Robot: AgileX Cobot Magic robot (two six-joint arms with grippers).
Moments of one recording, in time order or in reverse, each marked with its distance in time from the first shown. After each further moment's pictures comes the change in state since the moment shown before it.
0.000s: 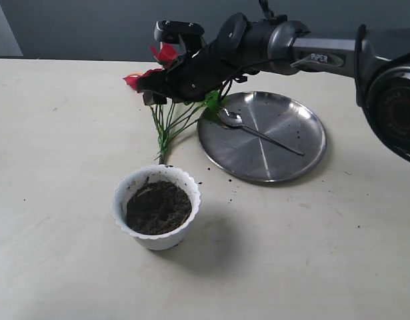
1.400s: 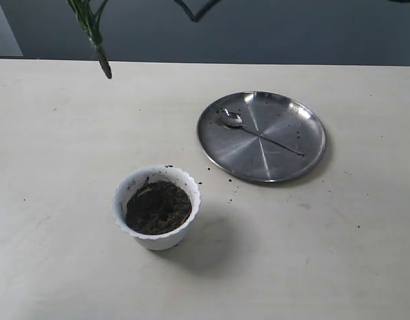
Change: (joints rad) left arm 0.000 0.000 0.000 0.000 0.000 0.000; right arm 0.207 -0.406 0.030 0.183 -0.156 -0.446
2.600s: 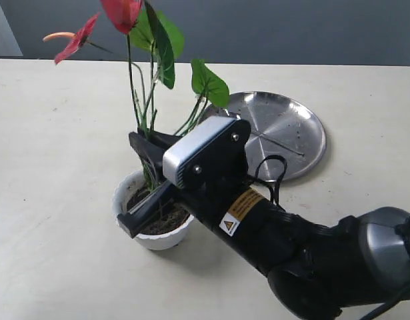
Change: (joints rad) left arm 0.000 0.000 0.000 0.000 0.000 0.000; right arm 0.315 -0.125 1.216 -0.647 -1.547 0.758
